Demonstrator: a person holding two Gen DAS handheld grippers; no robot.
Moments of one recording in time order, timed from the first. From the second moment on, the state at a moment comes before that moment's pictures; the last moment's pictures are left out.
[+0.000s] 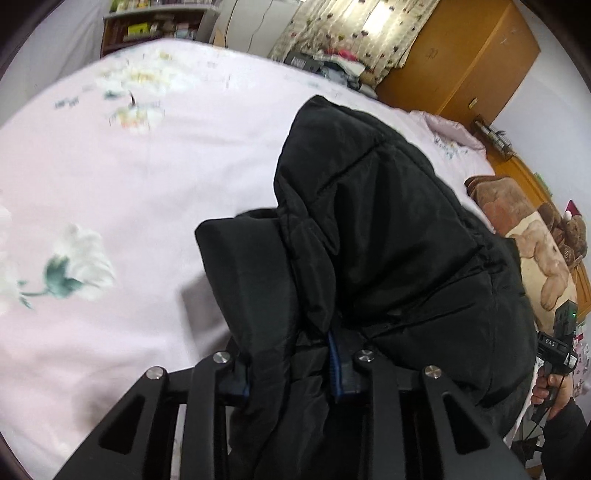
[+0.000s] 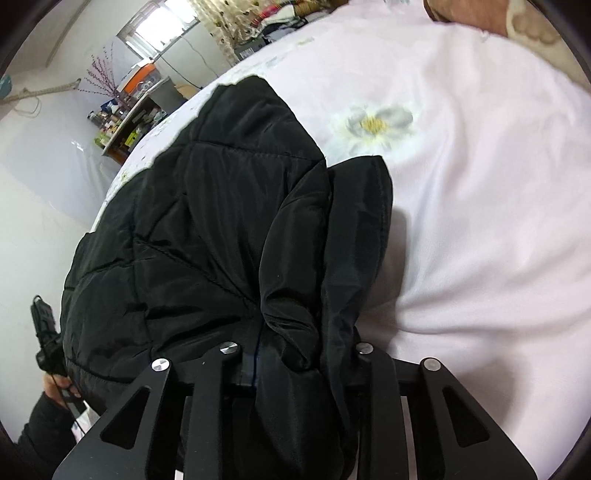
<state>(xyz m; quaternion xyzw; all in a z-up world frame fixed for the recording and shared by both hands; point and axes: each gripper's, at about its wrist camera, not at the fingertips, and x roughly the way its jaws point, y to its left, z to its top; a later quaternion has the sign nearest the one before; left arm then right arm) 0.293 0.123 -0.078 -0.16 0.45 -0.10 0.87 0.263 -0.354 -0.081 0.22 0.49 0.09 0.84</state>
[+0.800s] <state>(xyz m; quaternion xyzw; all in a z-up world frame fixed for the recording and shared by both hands) 0.279 0.160 -0.005 -0.15 0.39 -0.10 0.90 0.266 -0.333 -0.009 0.19 0.43 0.13 0.87</state>
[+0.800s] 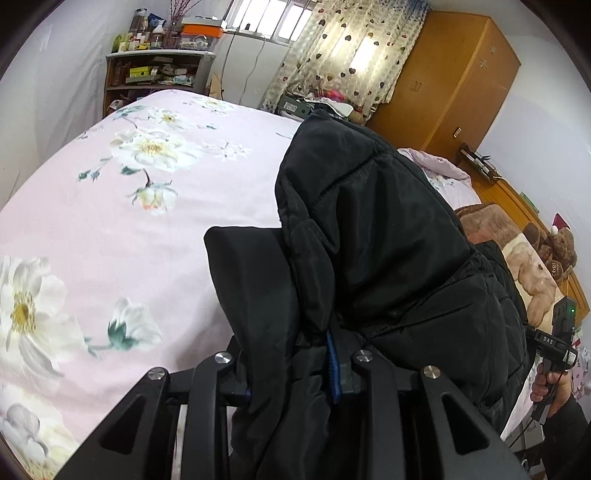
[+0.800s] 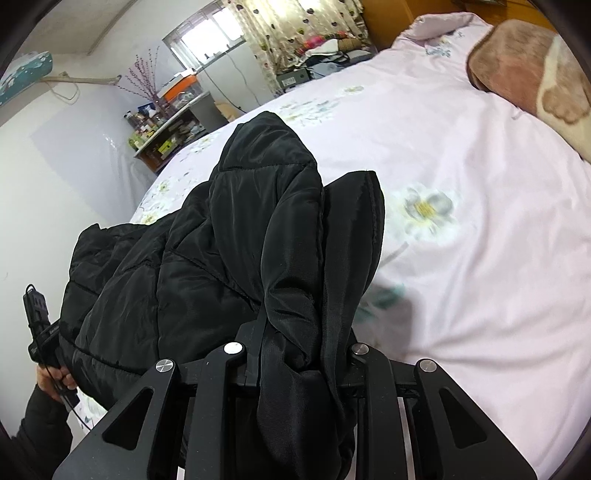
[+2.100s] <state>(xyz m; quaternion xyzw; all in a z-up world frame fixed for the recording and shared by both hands) 0.353 0.103 -0.041 -0.15 0.38 -0.06 0.91 0.327 -0.425 -0.017 0.20 0.37 -0.01 0.91</state>
